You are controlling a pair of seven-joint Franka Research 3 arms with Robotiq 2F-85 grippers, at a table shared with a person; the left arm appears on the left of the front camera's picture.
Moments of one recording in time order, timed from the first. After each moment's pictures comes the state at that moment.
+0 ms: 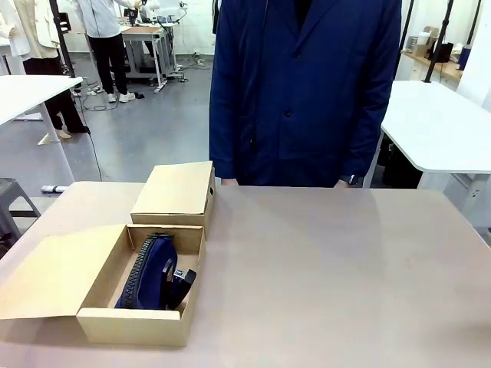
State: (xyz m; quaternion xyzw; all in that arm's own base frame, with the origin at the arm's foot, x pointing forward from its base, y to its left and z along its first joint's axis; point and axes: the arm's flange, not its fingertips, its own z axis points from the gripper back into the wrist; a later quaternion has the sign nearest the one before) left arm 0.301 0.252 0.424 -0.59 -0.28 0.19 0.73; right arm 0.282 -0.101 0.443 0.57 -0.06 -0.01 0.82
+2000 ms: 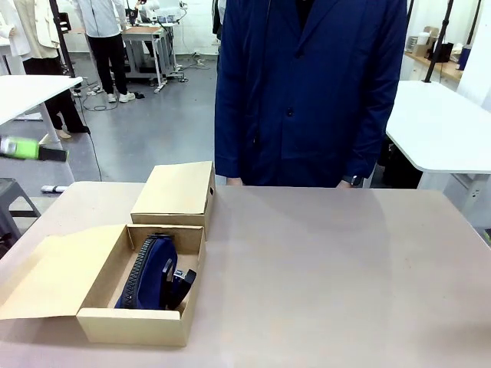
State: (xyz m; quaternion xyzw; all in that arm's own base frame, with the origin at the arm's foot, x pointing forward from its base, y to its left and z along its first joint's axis) left arm 0.331 0.076 0.486 -0.52 -0.36 -0.39 0.67; right arm 0.281 -0.088 0.447 0.59 -0.05 0.01 0.80
